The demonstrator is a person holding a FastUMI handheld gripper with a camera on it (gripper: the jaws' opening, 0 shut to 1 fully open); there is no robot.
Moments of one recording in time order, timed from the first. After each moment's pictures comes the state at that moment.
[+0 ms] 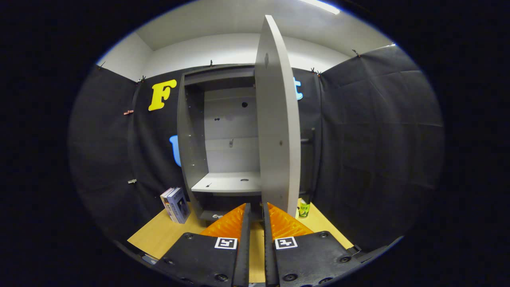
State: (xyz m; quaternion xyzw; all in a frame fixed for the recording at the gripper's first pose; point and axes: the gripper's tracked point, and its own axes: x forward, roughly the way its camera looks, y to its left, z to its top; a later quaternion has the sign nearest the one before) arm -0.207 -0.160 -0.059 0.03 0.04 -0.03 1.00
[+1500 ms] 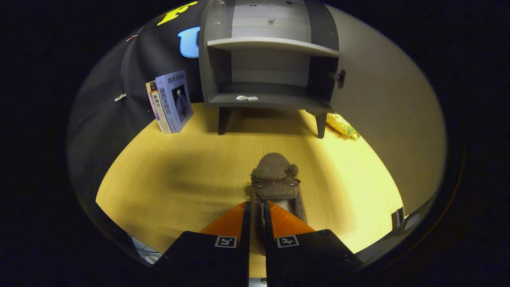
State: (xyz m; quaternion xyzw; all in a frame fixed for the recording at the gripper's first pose) arm -0.091 -0.021 -0.465 -0.02 0.35 -0.02 0.94
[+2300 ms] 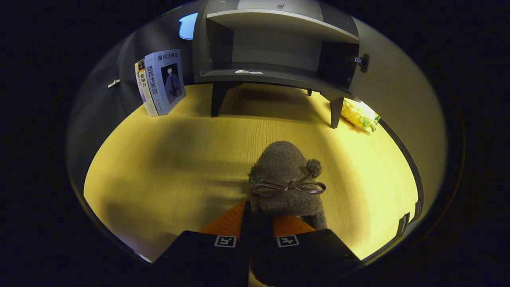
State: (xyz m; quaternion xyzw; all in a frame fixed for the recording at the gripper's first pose) arm -0.054 -0.025 -0.514 -0.04 0.38 -0.02 0.92
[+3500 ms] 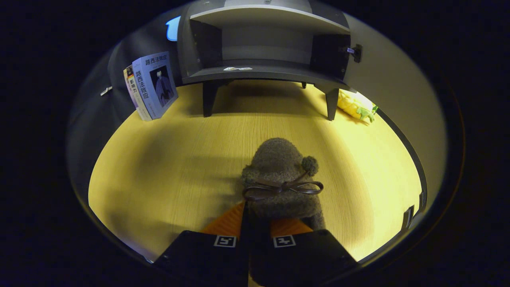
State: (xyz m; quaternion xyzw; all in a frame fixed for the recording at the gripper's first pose) arm -0.050 -0.031 -0.517 0.00 0.39 -0.04 0.92
